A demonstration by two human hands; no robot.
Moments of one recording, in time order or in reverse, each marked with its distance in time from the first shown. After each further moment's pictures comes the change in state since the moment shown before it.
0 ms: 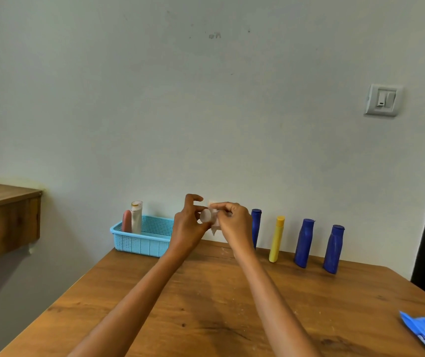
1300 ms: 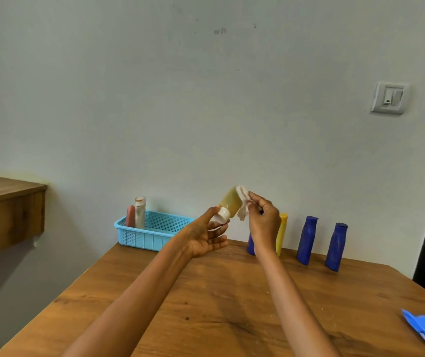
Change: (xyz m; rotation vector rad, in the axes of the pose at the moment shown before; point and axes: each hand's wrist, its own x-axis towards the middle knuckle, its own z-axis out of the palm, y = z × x) left_hand 0.004 0.011 0.007 -0.855 -0.409 -0.980; right_hand 0.011 0.027 -0.025 0.123 0.304 -0.045
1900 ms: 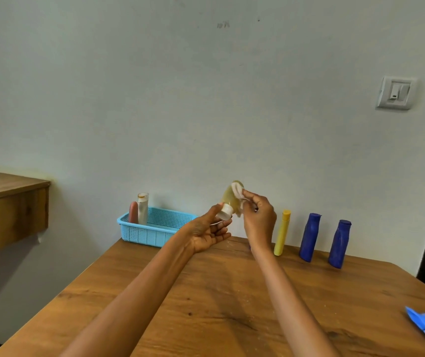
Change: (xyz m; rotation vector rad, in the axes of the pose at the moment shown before) left_hand 0.002 -0.003 0.002 -0.050 0.003 0.074; right_hand -0.011 -0.008 0.008 -0.049 -0.031 -0.064
